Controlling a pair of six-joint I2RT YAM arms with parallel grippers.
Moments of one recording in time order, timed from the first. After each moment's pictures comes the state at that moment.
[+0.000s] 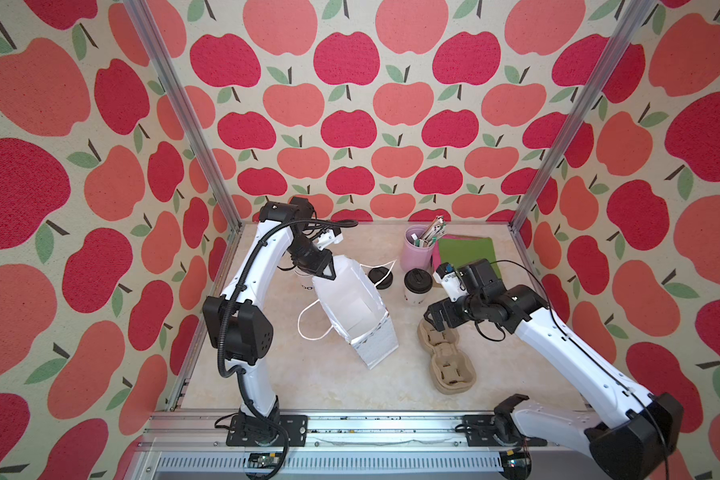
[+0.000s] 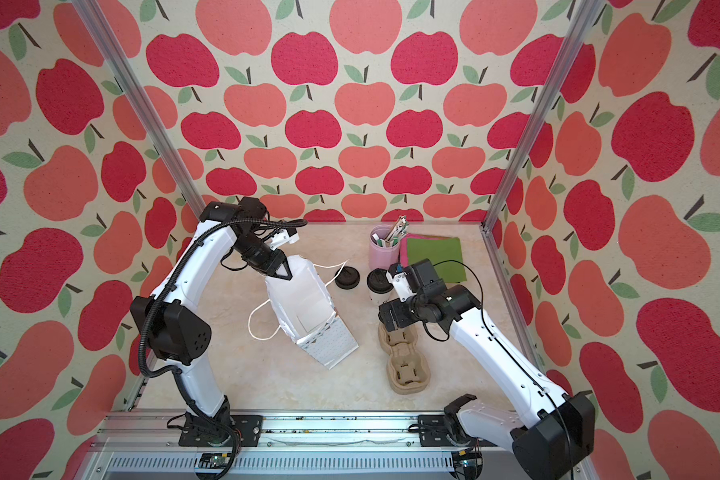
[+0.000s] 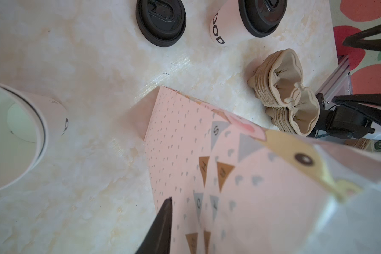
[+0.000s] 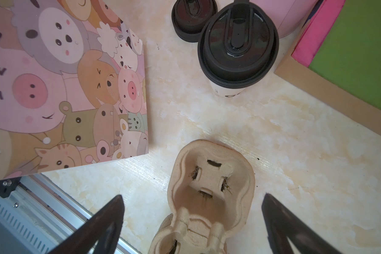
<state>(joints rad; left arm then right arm) -0.24 1.87 2.01 -1.57 0.48 0.33 0.58 1.16 1.07 -0.92 -0.13 0.06</state>
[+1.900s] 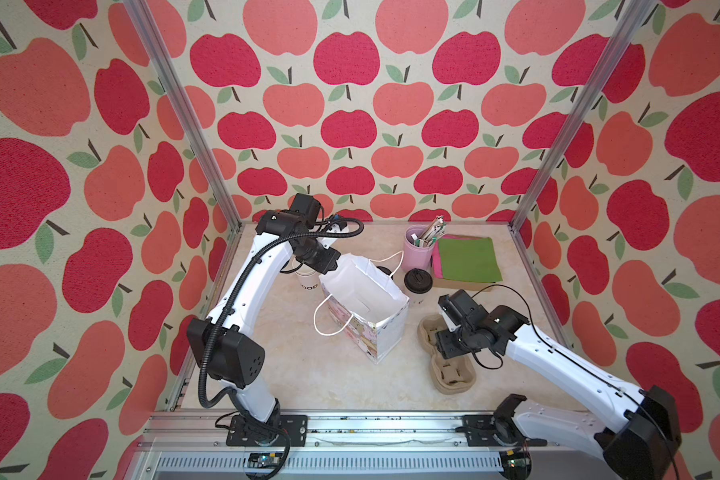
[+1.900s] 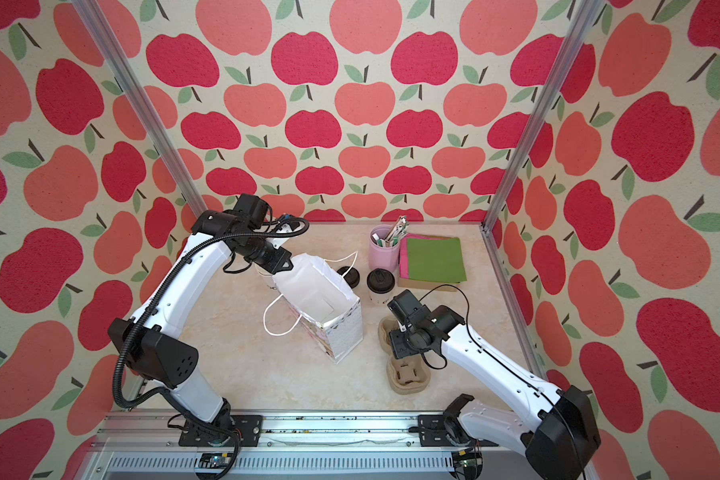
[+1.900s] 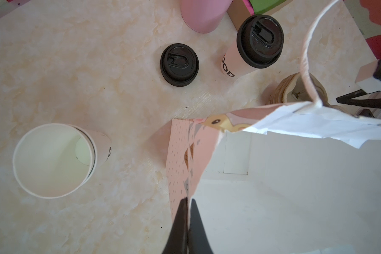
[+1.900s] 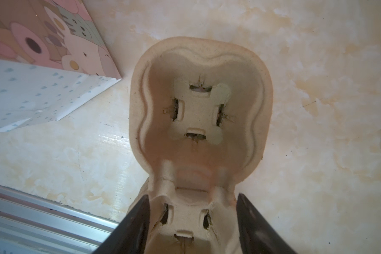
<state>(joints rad) -0.33 1.70 1.86 -1.32 0.33 0.28 0.76 1.13 0.87 -1.02 0.06 0.36</state>
